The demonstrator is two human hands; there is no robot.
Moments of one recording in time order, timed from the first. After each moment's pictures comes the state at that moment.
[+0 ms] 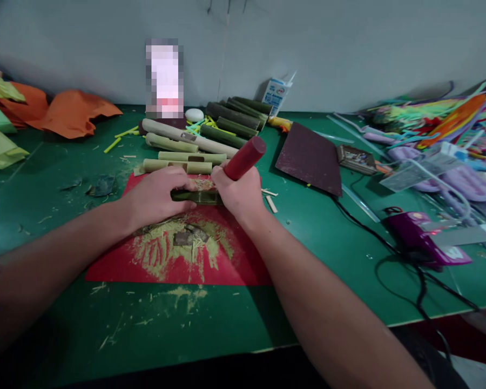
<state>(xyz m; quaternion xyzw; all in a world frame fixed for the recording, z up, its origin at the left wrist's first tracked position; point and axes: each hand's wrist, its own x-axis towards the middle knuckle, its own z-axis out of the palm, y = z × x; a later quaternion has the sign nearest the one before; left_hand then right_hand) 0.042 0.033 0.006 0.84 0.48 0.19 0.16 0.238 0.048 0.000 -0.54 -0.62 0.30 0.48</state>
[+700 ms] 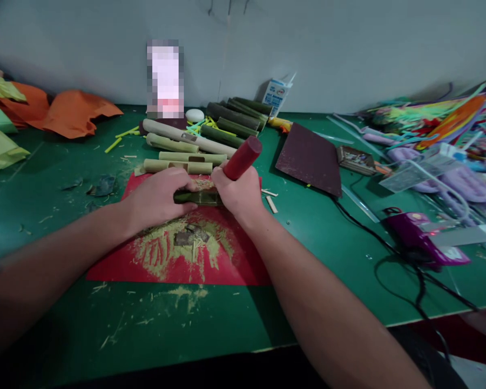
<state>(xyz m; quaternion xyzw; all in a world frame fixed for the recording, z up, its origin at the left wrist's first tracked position) 0.046 0.029 0.004 0.84 0.49 0.17 0.13 0.236 0.051 0.001 -0.54 -0.63 0.30 0.48</state>
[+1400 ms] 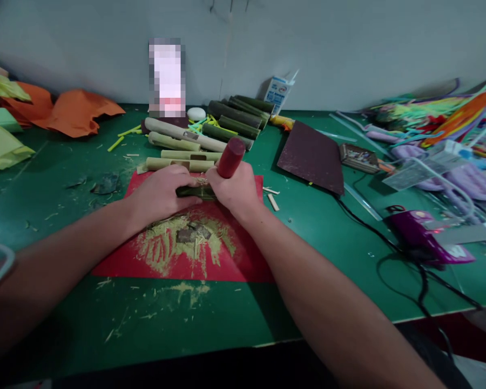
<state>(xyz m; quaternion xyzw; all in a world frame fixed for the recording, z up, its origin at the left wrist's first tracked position) 0.043 0.036 -0.004 0.86 0.47 0.18 0.10 0.230 0.058 -0.005 -0.53 -0.66 0.26 0.46</state>
